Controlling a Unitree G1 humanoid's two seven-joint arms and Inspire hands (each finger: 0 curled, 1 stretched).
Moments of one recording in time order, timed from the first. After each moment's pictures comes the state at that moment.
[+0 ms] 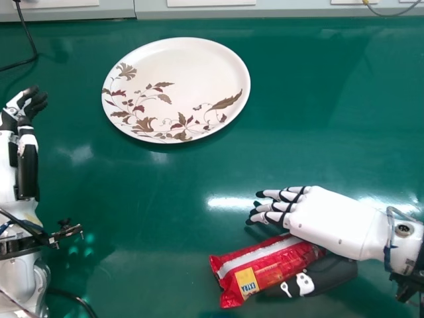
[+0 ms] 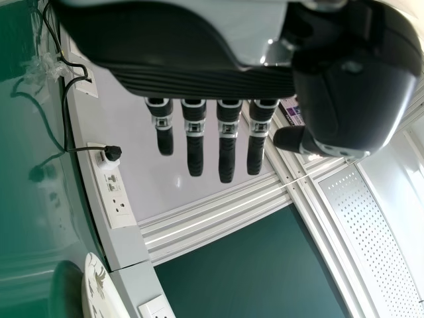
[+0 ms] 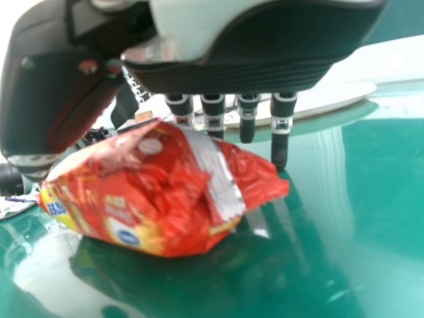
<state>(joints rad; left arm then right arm) 0.10 0.20 0.28 -0.01 0.10 -0.59 0.13 0.18 -0.95 -0.13 -0.32 -0.45 -0.84 0.47</state>
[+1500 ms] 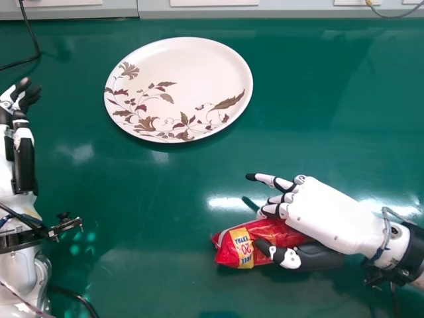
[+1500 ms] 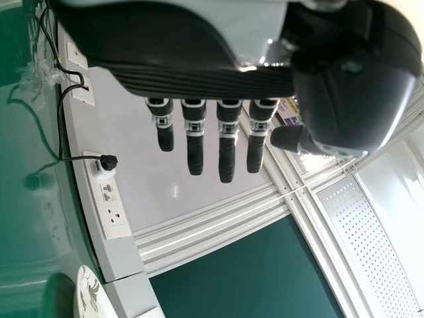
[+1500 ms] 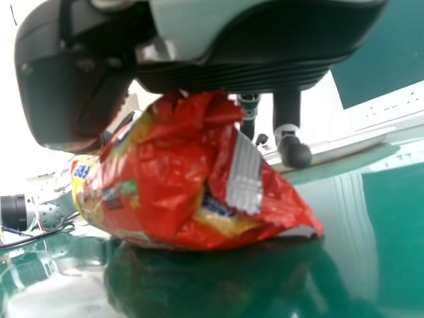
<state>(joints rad) 0.05 0.21 0.30 0.01 0.10 -0.59 0.15 0.07 -0.87 -0.05 -0.09 -0.64 -1.00 0.07</state>
